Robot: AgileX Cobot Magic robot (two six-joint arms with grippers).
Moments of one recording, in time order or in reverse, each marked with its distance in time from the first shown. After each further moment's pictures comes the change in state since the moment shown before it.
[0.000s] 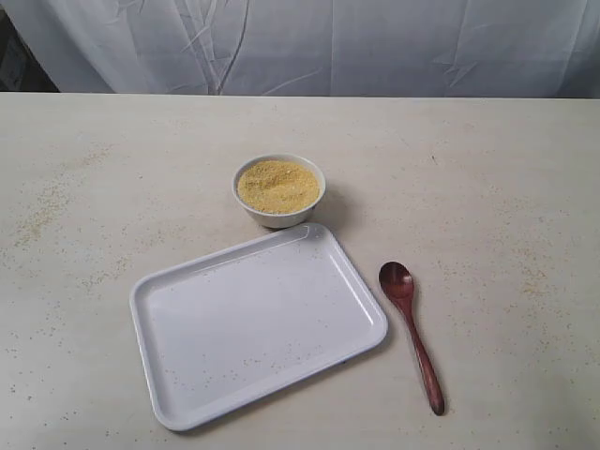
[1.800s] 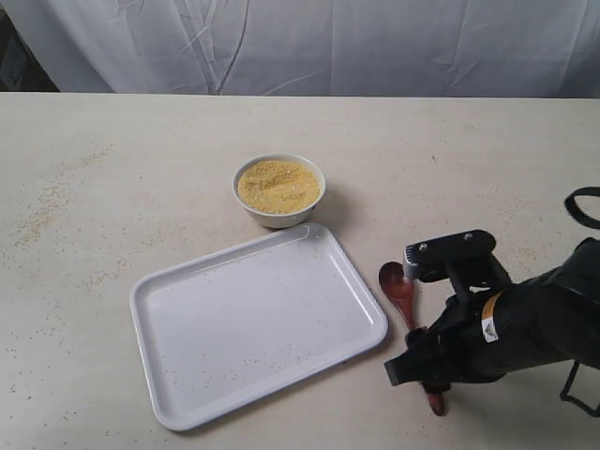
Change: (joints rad) left arm -0.011 0.000 0.000 0.000 0.000 0.002; right arm 0.645 1.521 -0.461 -0.065 -0.074 -0.050
